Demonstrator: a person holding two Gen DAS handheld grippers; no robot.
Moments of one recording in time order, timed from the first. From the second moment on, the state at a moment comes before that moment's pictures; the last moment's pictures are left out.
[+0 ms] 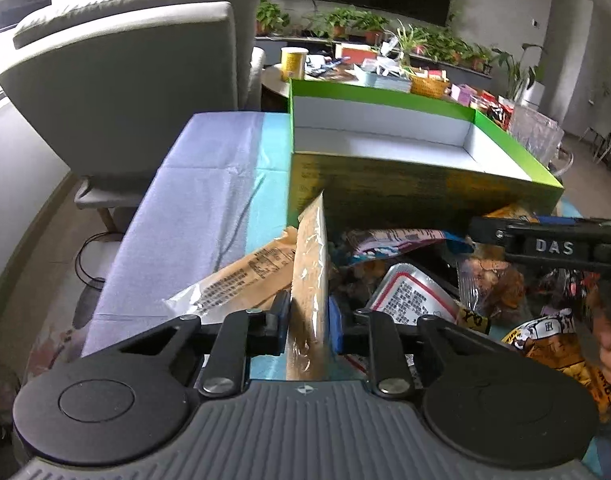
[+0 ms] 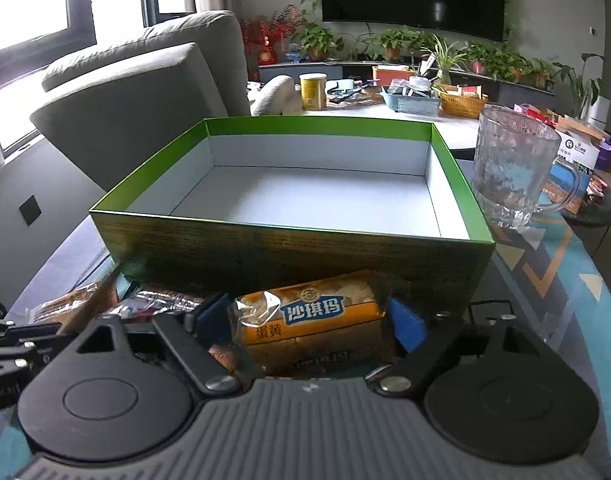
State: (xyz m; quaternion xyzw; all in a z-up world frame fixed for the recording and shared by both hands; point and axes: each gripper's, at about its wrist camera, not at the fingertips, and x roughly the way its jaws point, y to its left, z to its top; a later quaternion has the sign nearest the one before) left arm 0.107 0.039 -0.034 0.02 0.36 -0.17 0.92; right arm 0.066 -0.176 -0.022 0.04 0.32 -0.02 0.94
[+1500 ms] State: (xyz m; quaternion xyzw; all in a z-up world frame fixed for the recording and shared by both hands) left arm 0.217 -0.047 0.026 0.02 0.26 -0.19 0.95; right arm 0.104 -0.237 0.023 0.15 0.23 -0.01 0.96
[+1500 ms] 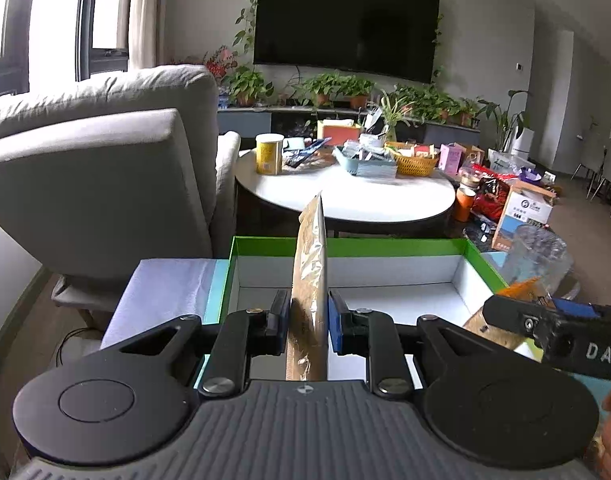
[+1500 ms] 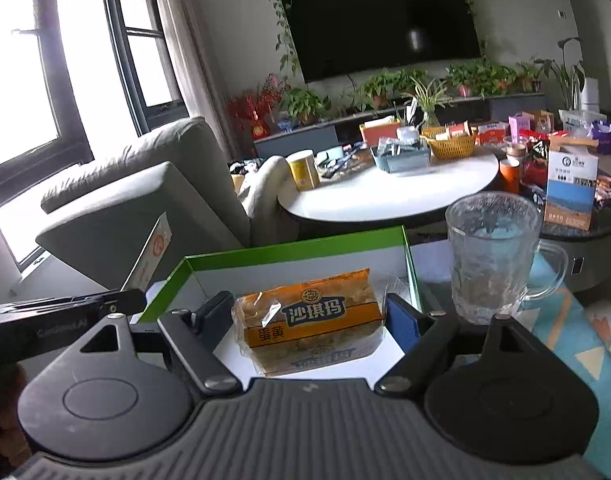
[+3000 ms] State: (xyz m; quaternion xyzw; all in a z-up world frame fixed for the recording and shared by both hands) left arm 0.158 0.048 -0.026 0.08 0.31 -0.13 0.94; right arm 0.077 -0.217 0.004 0.08 0.28 -0.01 0.96
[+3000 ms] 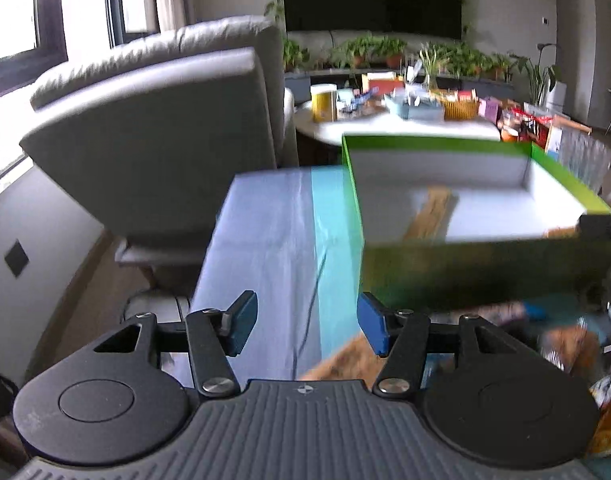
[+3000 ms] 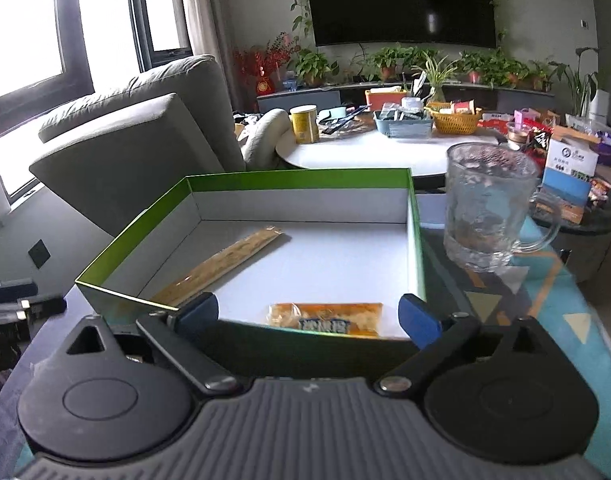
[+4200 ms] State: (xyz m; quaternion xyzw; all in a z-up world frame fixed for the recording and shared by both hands) left arm 0.117 0.057 -0.058 0.06 0.33 -0.16 0.93; right arm -0.015 -0.161 -0.035 -0.01 0.33 0.14 0.93
